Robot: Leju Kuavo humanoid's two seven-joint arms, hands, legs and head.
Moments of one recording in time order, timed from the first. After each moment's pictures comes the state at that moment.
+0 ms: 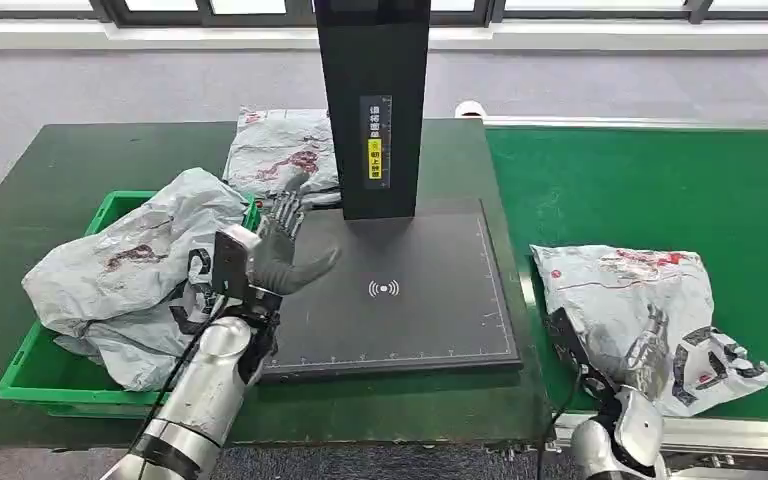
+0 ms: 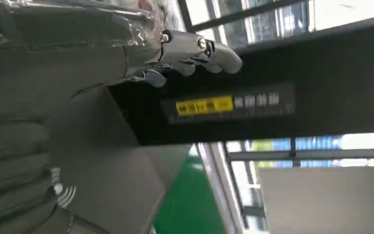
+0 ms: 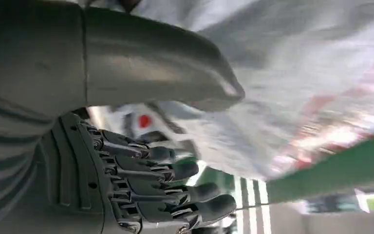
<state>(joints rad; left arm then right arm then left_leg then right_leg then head) -0.47 -0.19 -0.30 -0.99 0.05 -0.15 -0.45 -0.08 -0.02 -0.19 -1.14 1.30 -0.31 0.34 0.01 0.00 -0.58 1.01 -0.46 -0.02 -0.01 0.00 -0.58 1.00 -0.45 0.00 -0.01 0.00</state>
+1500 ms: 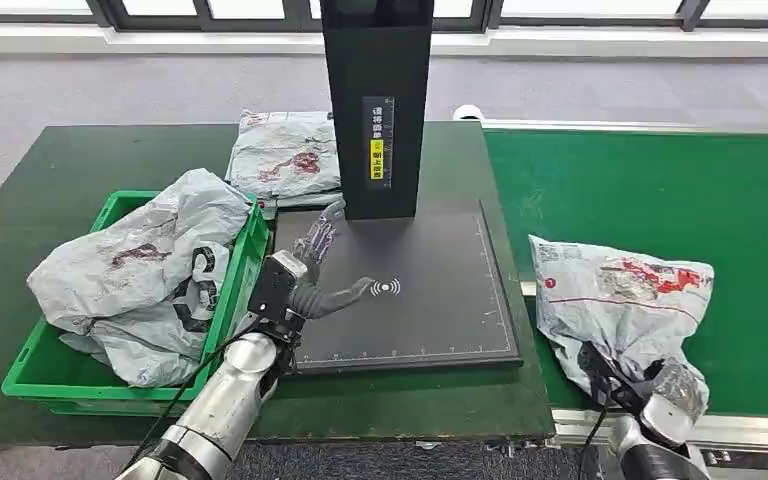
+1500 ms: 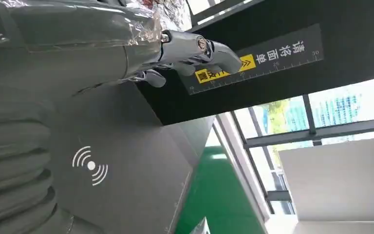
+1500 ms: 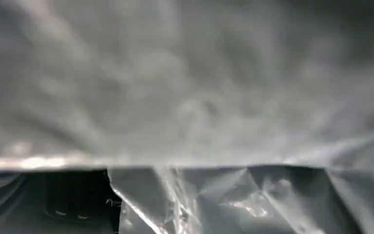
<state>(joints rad) -0.46 -0.19 -0.37 -0.91 -0.03 -0.09 -0.49 -0.32 -0.18 -0.32 -0.49 1.42 -0.18 0.37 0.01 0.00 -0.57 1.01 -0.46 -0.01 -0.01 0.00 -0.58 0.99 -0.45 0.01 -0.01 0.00</state>
